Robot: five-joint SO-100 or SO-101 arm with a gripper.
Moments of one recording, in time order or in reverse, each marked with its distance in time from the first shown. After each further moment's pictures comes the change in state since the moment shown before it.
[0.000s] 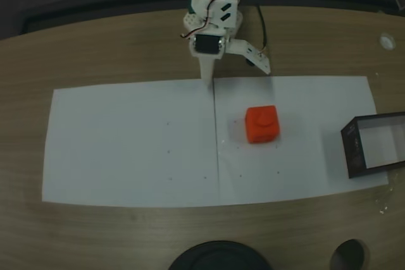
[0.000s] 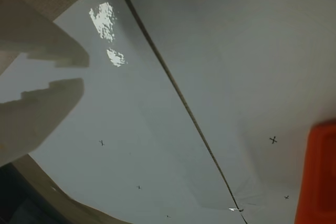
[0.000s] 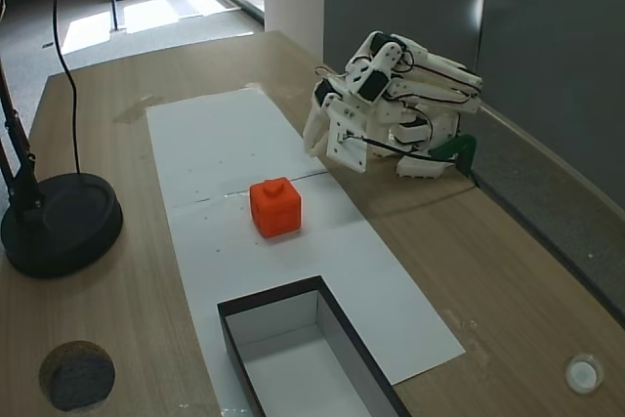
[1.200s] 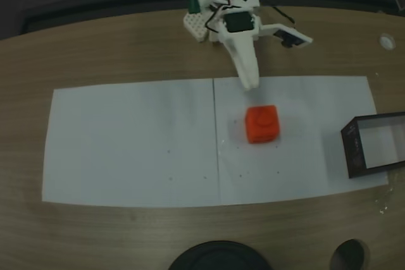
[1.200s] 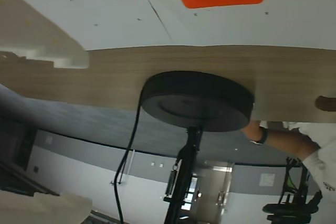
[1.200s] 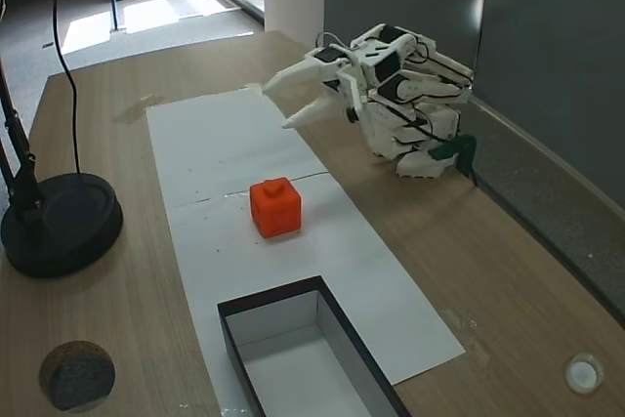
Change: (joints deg) arm -21.0 -0.7 -8.3 -23.1 0.0
